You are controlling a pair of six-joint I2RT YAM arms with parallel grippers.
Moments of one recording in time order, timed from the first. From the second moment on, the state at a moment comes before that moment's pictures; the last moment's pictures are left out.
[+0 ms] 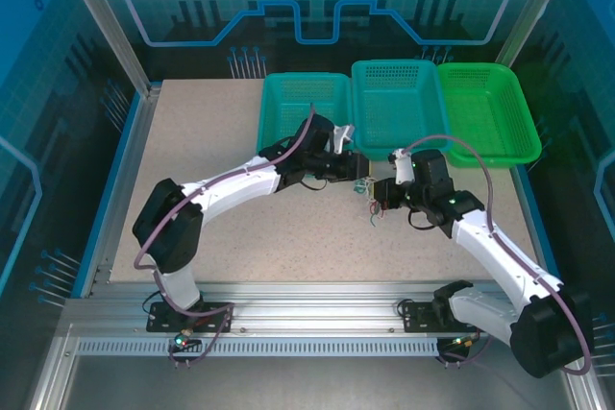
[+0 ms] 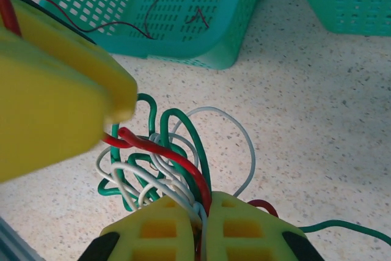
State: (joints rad) left arm -0.72 1.78 1.35 -0.15 0.50 -0.80; right arm 0.34 1.06 0.73 -0.42 -0.31 0.30
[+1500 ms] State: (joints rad) left arm -0.72 1.81 1.35 0.01 0.57 -0.90; right arm 0.28 1.19 0.60 -0.13 -0.19 0.51
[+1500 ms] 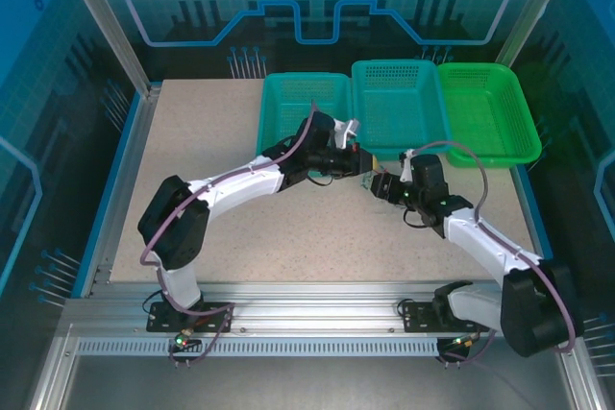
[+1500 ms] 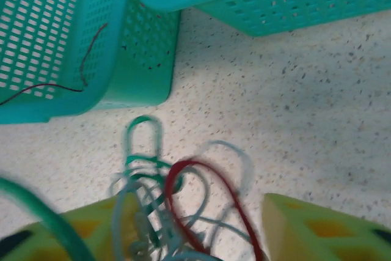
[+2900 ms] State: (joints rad) left arm -0.53 1.48 1.24 -0.07 0.56 -0.87; right arm 0.17 1.02 0.57 -0.38 -0.25 0.47
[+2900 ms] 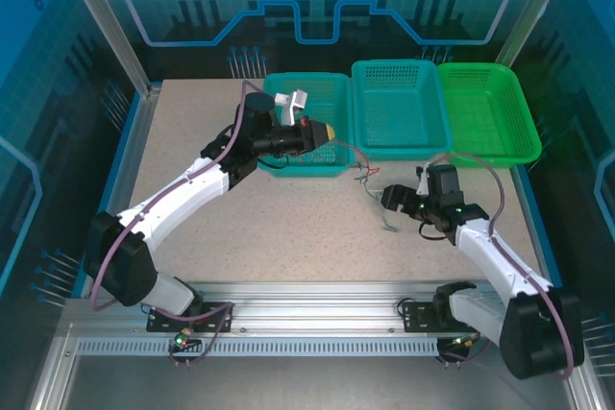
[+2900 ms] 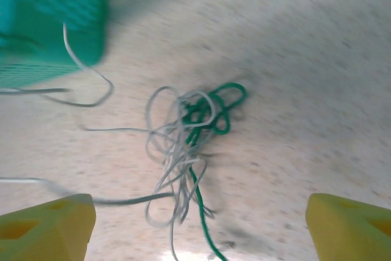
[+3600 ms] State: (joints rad) left arm -0.54 1.49 1.24 -0.05 0.58 -0.89; right arm 0.29 1.32 0.67 -0.02 -0.28 0.35
